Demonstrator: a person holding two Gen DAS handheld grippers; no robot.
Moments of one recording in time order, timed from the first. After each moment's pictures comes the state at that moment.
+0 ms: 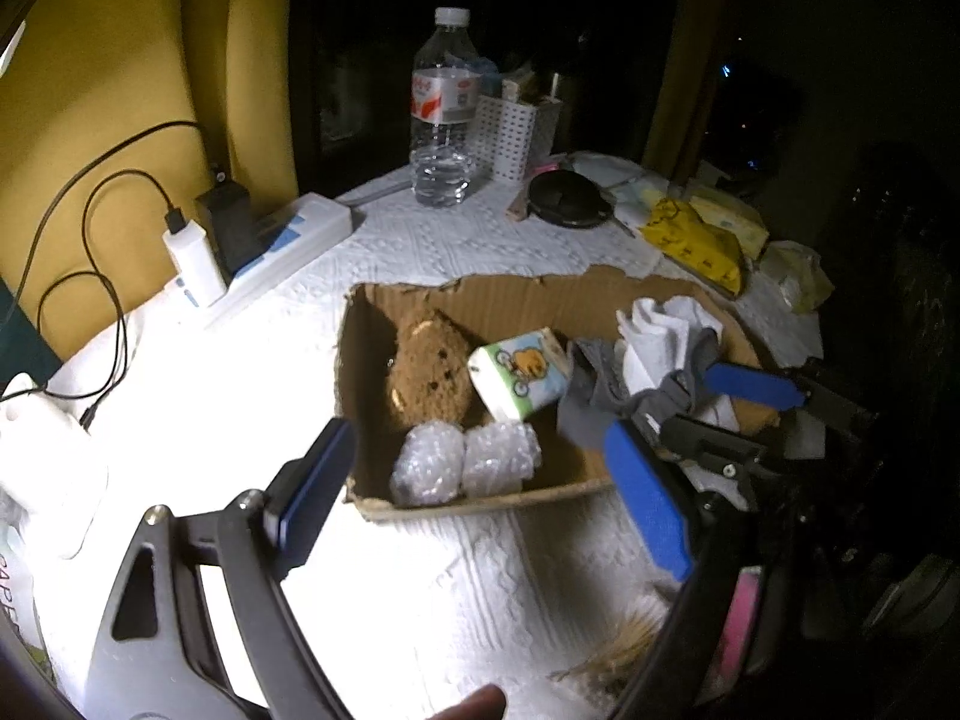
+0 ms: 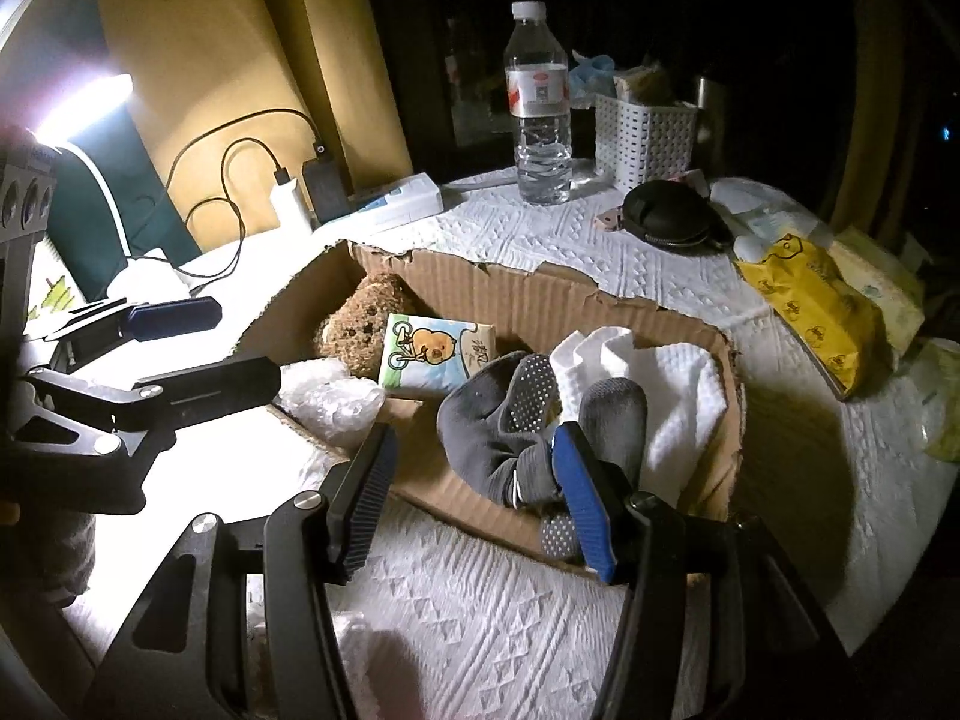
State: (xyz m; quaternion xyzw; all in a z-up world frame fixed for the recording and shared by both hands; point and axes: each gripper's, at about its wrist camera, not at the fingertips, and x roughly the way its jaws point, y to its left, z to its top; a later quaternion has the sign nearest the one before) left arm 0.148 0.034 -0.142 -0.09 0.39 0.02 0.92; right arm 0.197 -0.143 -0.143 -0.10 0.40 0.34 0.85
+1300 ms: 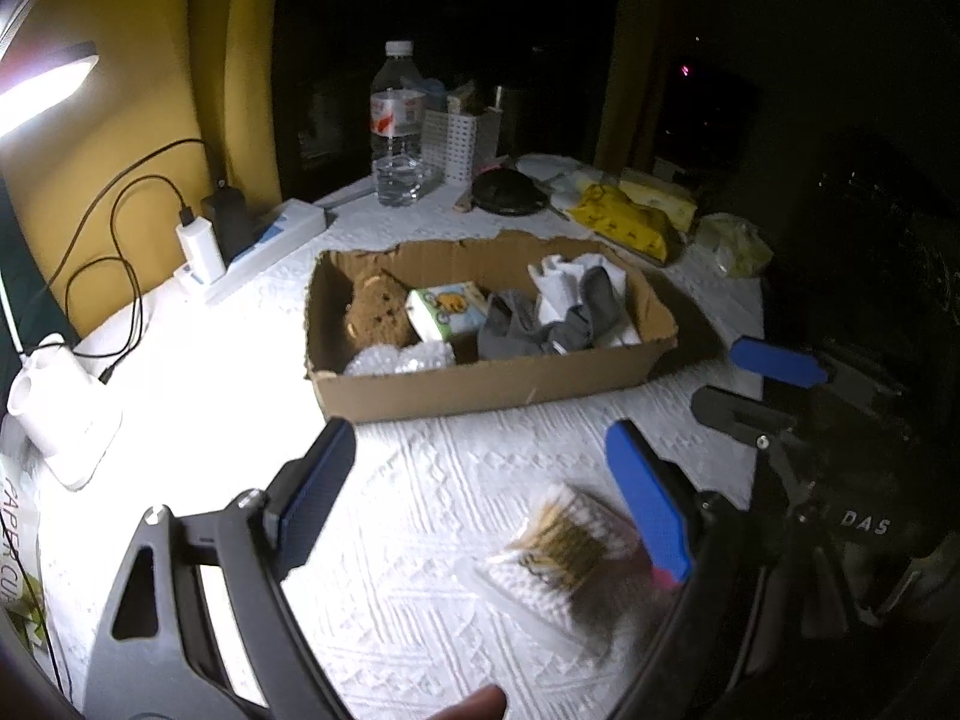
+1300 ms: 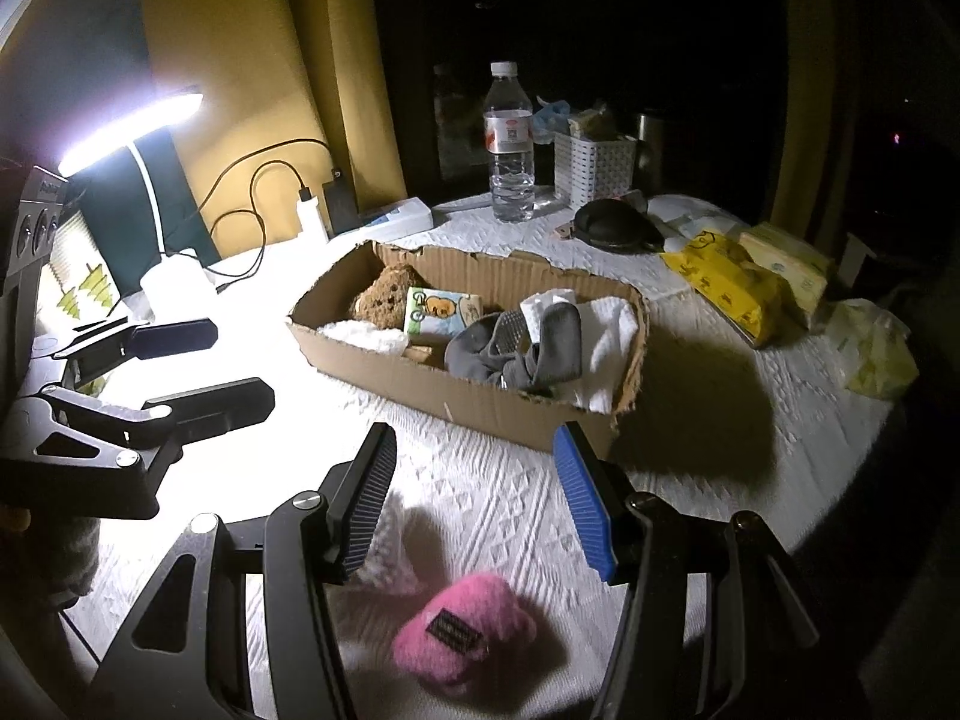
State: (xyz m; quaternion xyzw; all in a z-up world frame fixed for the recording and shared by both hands) left arm 0.070 -0.010 -0.123 -0.07 0.37 -0.01 0.93; right arm 0.103 -0.197 -0.107 -0.10 0.36 0.30 0.88
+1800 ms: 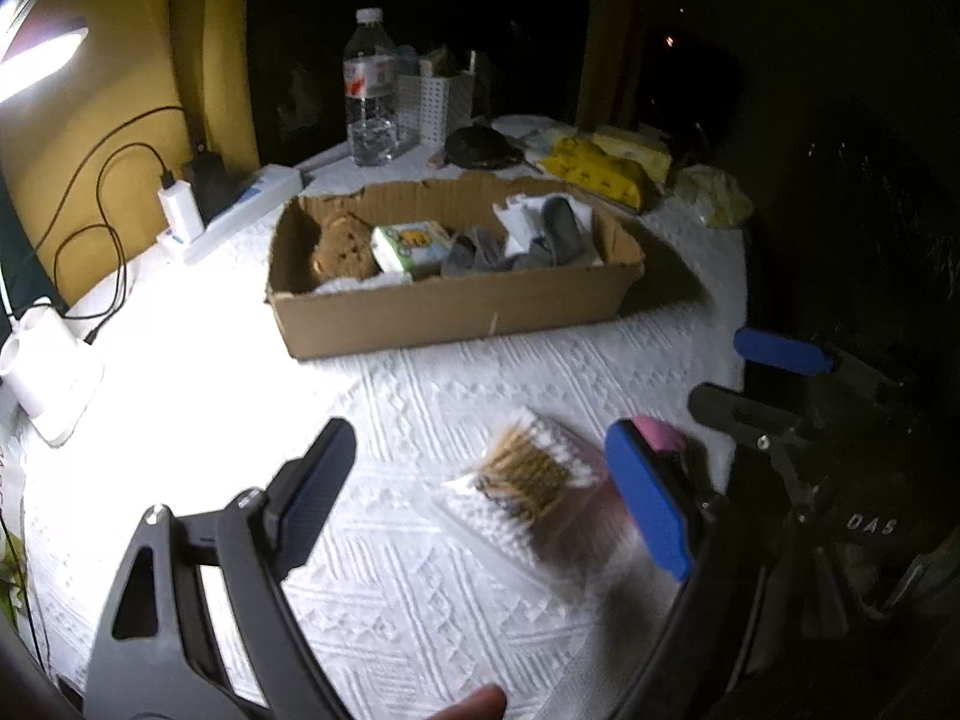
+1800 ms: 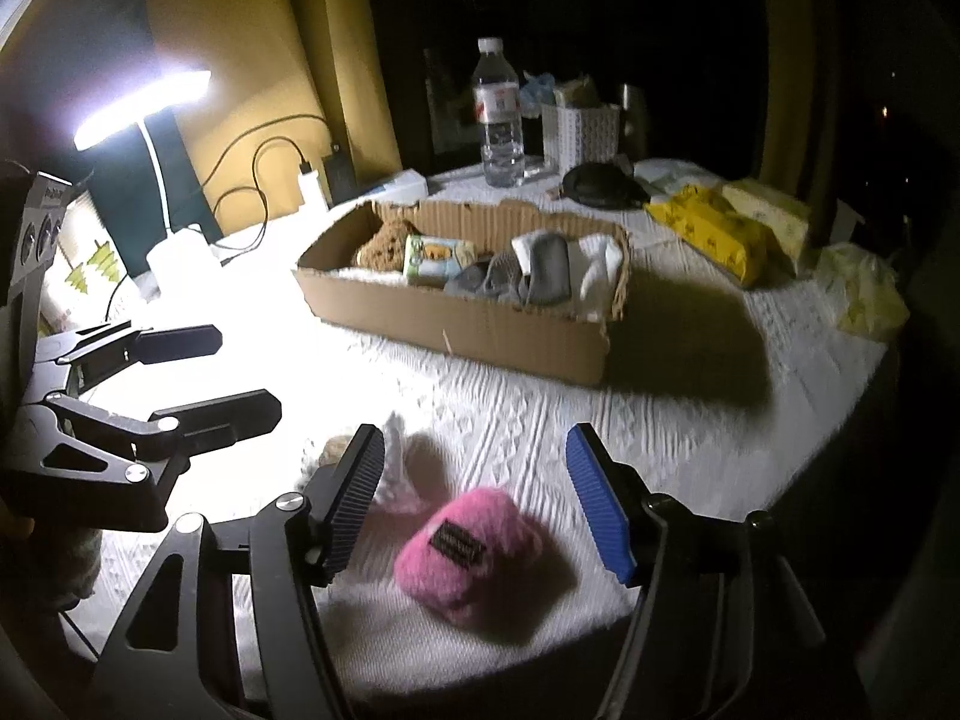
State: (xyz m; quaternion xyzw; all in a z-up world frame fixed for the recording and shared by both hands) left arm 0.043 -0.040 -0.148 -0.06 0.40 -0.02 0.91; right arm 0.072 -0.220 -0.131 -0.08 0.38 0.29 0.87
